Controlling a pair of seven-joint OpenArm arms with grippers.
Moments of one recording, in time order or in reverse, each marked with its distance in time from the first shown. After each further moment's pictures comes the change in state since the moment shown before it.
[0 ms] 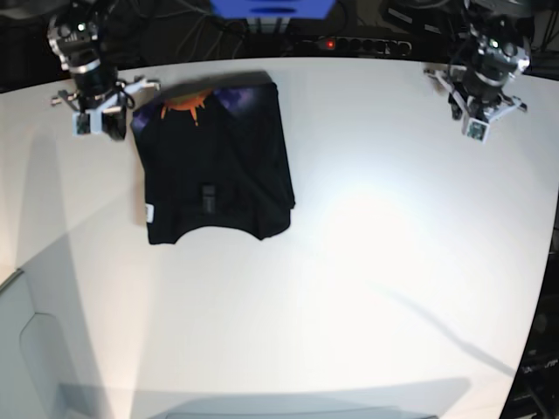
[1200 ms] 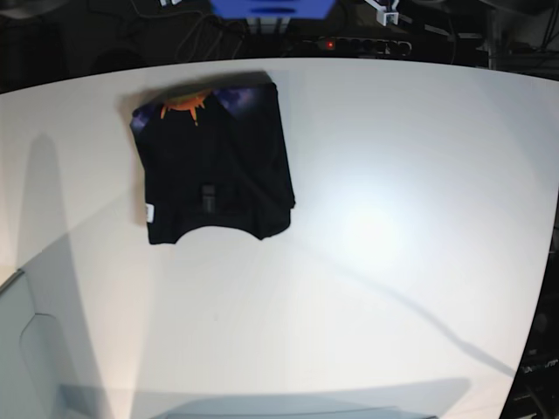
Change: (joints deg) left arm -11.4 -0.5 21.7 -99.3 3.8 14.6 -56.5; right arm 4.8 14.1 -28.5 -91.4 -8.3 -8.6 46.9
